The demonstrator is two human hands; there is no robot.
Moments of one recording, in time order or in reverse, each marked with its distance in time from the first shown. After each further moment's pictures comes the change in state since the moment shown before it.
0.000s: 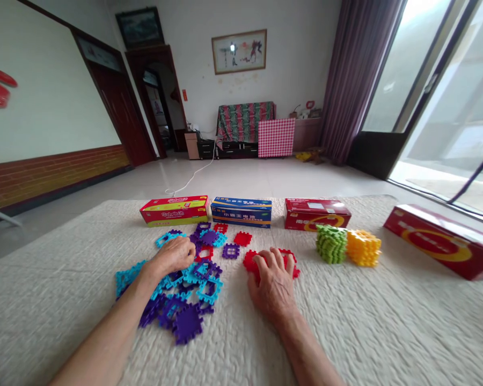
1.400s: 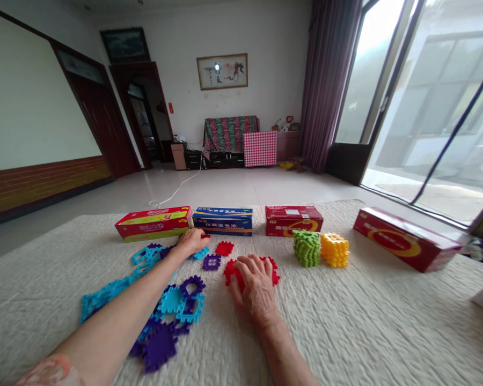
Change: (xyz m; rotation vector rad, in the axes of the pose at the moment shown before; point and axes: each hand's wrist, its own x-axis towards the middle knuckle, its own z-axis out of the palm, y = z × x) left_hand 0.106 0.043 0.025 -0.187 0.034 -0.242; right_hand 0.001 0.007 -0.008 0.187 0.035 -0.003
